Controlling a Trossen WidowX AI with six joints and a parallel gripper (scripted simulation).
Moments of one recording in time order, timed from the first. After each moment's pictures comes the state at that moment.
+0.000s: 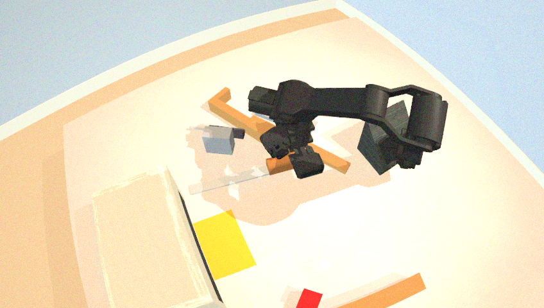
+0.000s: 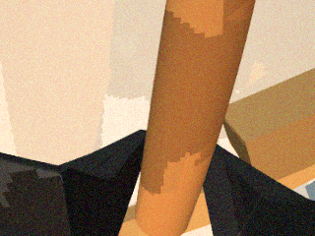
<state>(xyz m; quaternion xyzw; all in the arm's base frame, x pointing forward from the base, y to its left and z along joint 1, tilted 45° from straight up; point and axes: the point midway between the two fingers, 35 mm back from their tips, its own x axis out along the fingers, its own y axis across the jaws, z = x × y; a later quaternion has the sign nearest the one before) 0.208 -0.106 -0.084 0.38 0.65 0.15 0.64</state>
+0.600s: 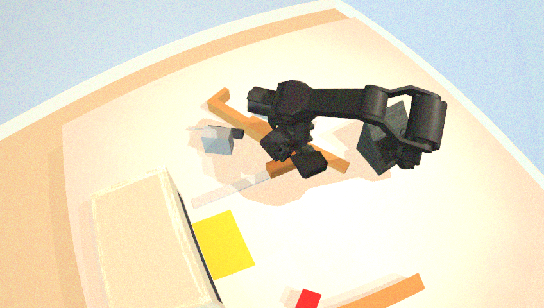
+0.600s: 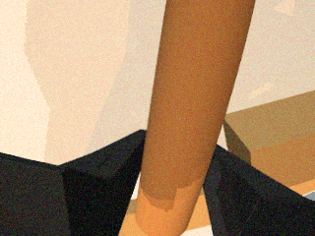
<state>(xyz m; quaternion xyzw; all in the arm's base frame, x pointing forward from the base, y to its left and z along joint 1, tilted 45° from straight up) 0.208 -0.105 -0.084 0.33 0.64 0.20 0.66</state>
